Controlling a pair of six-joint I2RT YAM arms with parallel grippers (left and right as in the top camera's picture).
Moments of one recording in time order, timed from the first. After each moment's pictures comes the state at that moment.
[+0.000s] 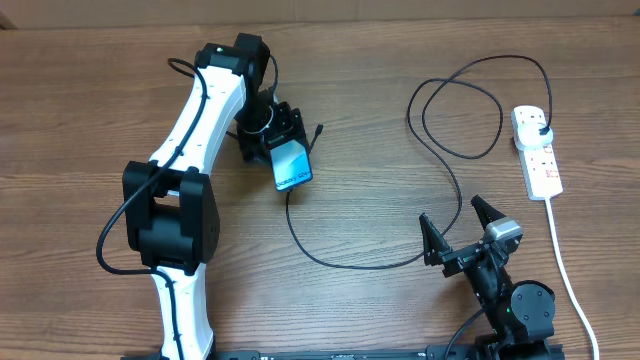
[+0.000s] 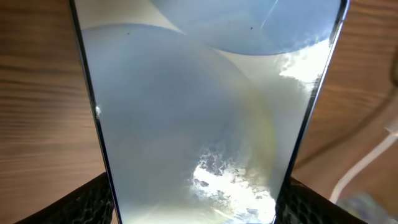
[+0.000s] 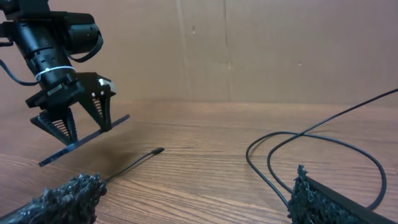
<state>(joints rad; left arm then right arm) -0.22 2.18 1.92 -1.34 0.45 -0.47 0.16 0.01 0.02 -0.02 -0.20 0.12</state>
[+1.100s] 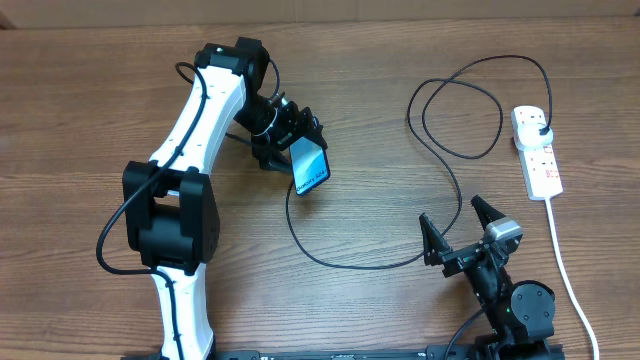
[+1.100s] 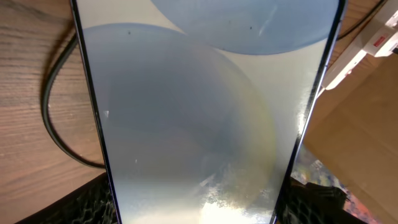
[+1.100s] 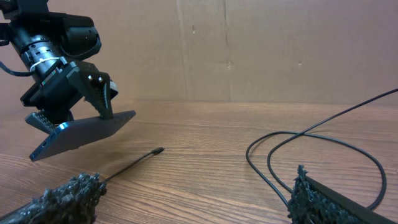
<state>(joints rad) -0.22 2.18 1.92 -1.41 0.70 -0.49 0.16 0.01 0.02 -0.02 -0.20 0.12</state>
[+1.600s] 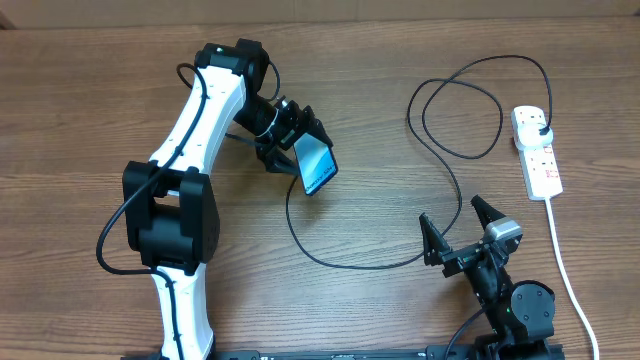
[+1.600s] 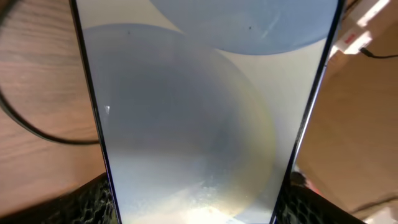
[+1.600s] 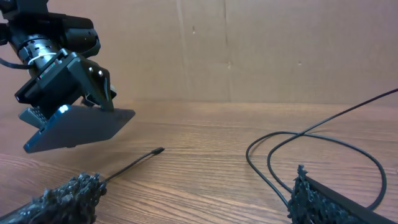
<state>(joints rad) -0.22 2.18 1.92 -1.44 0.81 -0.59 0.16 0.01 0.02 -0.02 -0.20 0.12</state>
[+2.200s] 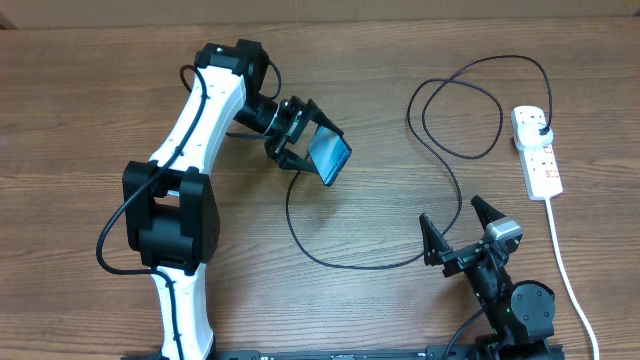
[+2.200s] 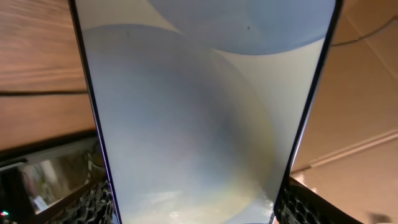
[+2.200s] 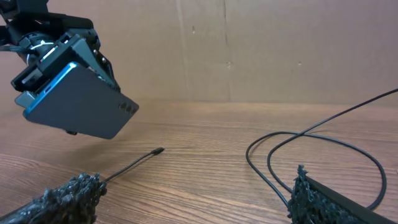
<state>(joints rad) -0.22 2.18 1.92 -1.44 1.03 -0.77 0.16 0.01 0.02 -0.02 -0.20 0.12</state>
